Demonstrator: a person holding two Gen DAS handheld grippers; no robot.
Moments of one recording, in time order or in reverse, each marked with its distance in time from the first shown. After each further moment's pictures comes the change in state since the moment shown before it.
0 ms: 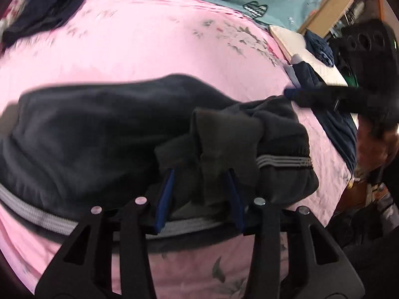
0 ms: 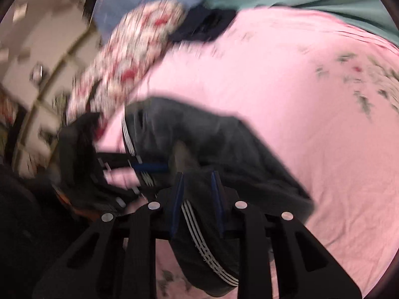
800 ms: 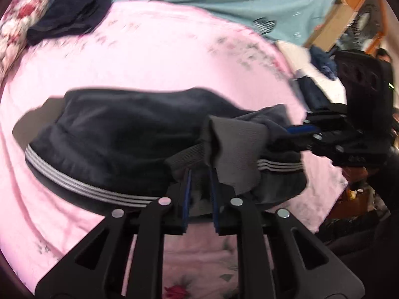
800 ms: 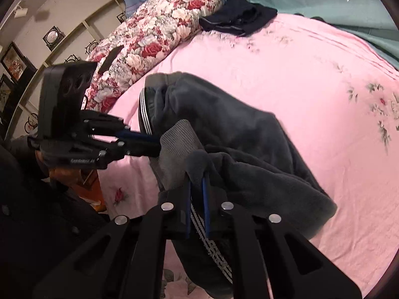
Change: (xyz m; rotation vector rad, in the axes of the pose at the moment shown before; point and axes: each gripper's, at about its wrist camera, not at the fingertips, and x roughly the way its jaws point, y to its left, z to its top) left arm -0.052 0.015 -0.016 -0.037 -0.057 0.056; right arm -0.004 0.032 0.002 -0.086 -0.054 0.065
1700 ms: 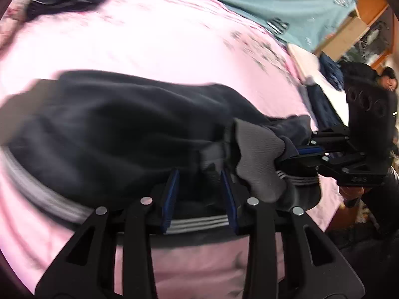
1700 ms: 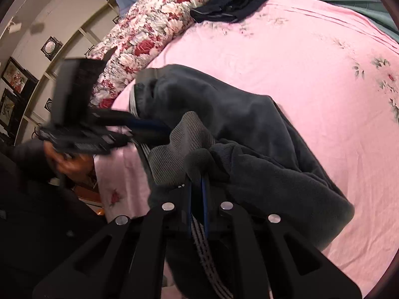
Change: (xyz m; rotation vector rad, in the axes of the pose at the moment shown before) left arm 0.022 0.036 0.014 -0.075 0.022 -0.026; right arm 0.022 -0.031 -0.001 0.068 0.038 0.050
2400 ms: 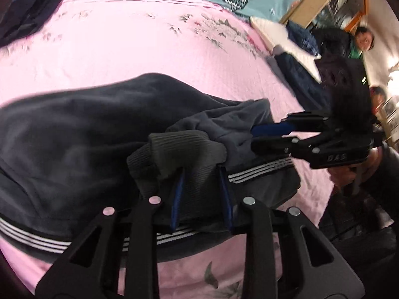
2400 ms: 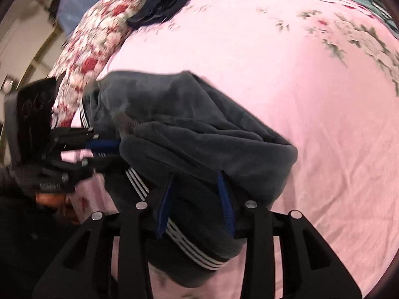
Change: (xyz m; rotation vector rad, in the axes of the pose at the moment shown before) left arm 0.035 -0.066 -0.003 0.225 0.066 -0.091; right arm -0.019 -0.028 -0.049 0.277 -0.046 -0.229
